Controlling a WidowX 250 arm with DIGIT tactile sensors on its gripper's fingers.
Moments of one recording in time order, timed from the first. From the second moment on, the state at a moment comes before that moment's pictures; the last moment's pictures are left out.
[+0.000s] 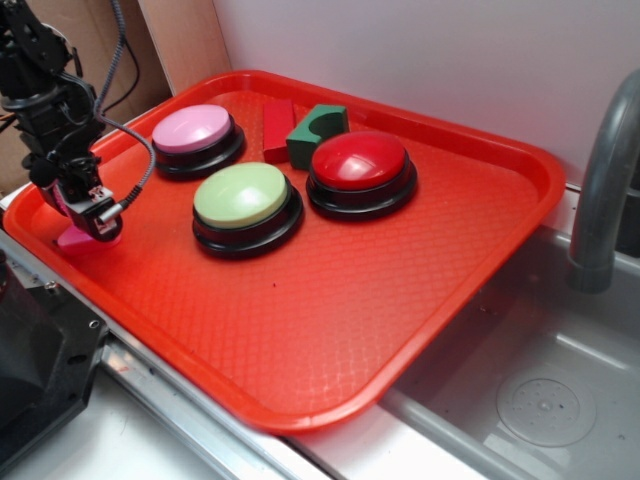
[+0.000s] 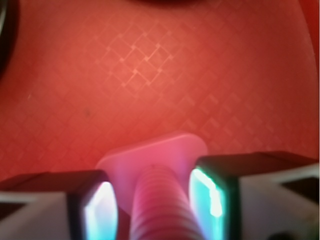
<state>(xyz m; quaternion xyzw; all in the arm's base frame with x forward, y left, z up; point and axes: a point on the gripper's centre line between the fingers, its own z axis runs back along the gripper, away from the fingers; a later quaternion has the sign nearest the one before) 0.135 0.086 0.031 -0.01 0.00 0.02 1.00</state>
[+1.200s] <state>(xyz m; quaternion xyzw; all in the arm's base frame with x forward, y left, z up) 0.155 0.061 0.154 0.00 -0.03 0.02 1.00</state>
